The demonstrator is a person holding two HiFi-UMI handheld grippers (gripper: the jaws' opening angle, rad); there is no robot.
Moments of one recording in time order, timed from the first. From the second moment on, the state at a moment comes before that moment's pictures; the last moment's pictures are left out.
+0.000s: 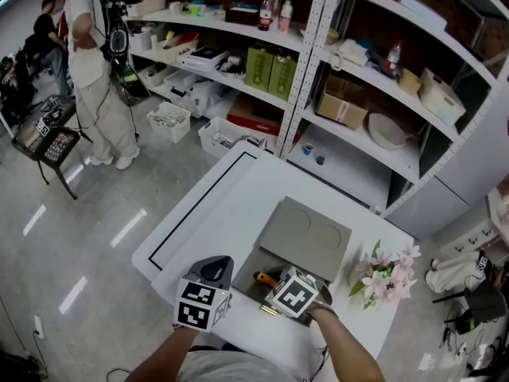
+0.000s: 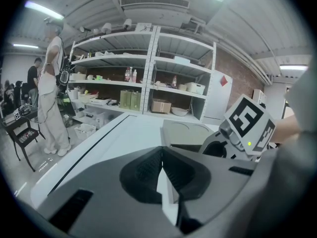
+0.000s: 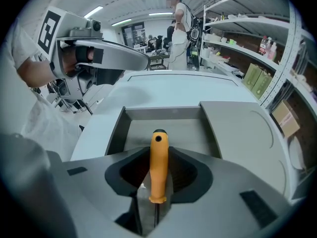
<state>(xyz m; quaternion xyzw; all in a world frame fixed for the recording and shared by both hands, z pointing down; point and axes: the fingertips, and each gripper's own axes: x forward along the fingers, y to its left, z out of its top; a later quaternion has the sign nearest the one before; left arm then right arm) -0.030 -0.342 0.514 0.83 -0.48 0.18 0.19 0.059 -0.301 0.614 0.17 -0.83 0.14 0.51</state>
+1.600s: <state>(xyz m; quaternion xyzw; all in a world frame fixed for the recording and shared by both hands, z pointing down) -0.016 -0.298 0.443 0.91 -0.36 0.15 0.12 0.103 -0.269 0.416 0.53 -0.82 0.12 0.16</state>
